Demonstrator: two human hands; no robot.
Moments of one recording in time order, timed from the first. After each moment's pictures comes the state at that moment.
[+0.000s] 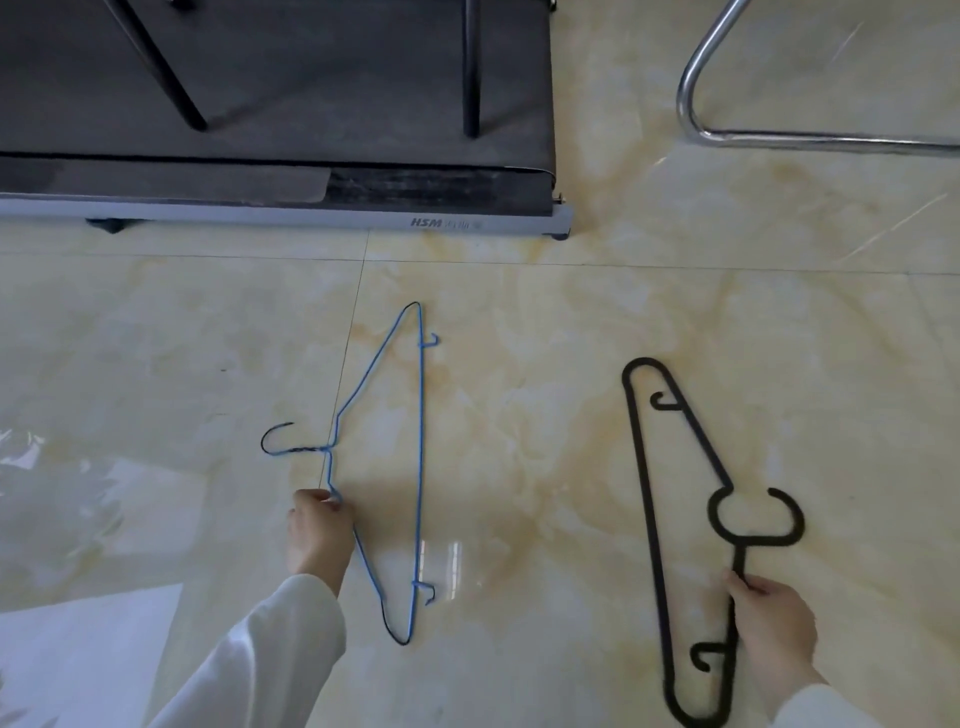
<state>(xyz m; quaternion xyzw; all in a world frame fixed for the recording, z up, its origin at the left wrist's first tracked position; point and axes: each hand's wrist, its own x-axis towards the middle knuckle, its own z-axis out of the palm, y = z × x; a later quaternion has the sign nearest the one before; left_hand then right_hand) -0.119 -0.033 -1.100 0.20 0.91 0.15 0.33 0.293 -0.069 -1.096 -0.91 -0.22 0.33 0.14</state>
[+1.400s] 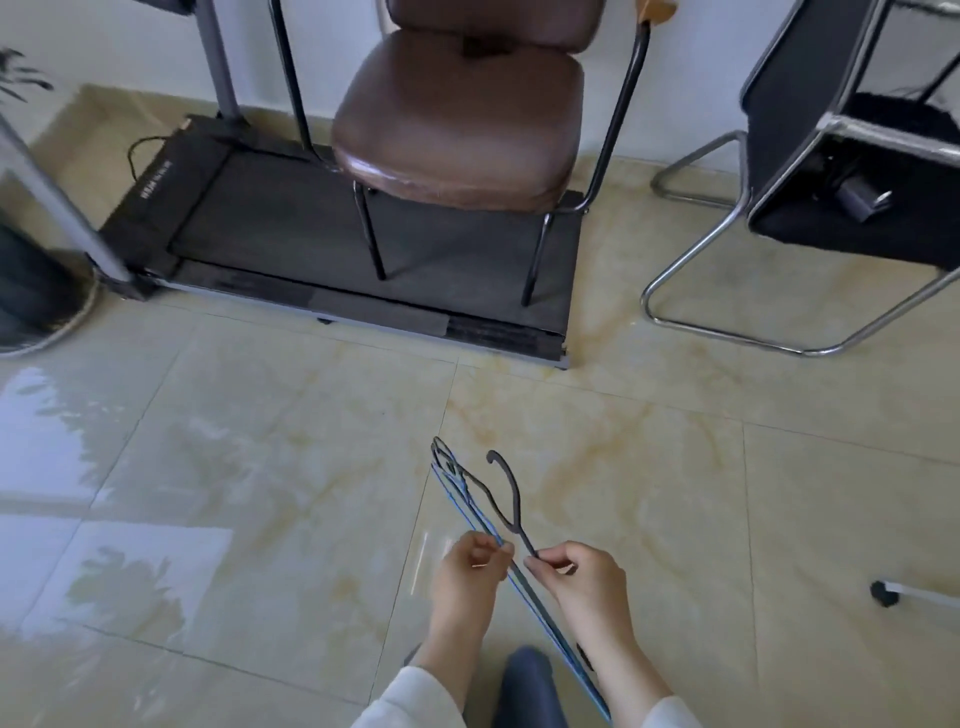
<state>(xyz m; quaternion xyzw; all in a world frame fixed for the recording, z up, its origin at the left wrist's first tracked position) -0.001 -0.134 -0.522 0.16 0.74 0.35 0.55 0.115 -0.110 -0.514 -0.70 -0.50 0.49 0.14</state>
